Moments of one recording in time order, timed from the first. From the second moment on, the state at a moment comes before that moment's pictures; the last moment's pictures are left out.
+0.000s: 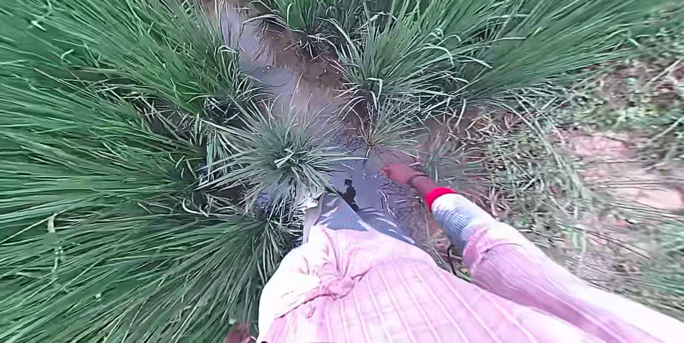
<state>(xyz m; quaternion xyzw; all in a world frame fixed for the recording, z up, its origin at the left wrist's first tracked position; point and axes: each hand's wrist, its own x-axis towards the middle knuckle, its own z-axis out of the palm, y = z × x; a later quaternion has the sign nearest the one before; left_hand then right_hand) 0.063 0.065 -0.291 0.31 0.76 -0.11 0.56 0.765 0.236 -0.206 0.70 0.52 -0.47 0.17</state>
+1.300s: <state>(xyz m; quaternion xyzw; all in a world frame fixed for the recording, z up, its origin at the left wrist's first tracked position) 0.516 0.477 -0.300 0.67 0.48 -0.33 0.46 0.945 0.117 -0.247 0.81 0.10 -0.58 -0.05</state>
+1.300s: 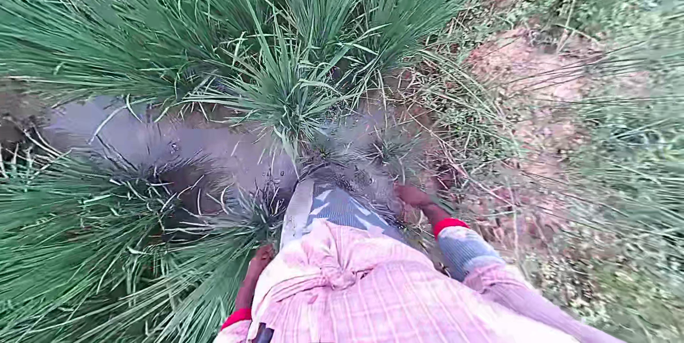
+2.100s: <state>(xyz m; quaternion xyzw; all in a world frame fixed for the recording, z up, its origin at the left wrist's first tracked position) 0.772 0.675 -0.238 0.78 0.35 -0.36 0.39 0.919 0.142 -0.235 0.80 -0.09 -0.57 -0.18</state>
